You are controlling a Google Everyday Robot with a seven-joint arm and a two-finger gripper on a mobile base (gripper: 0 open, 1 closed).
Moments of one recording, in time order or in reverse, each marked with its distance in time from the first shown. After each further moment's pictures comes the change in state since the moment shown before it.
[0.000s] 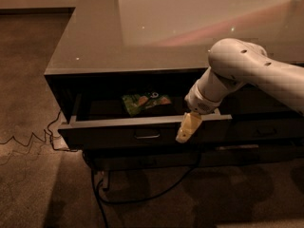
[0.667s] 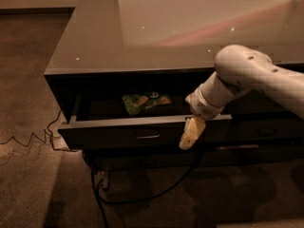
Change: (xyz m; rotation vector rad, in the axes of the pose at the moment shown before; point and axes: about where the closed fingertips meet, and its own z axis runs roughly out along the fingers) arm 0.004 0.007 0.007 -0.012 -0.046 -0.046
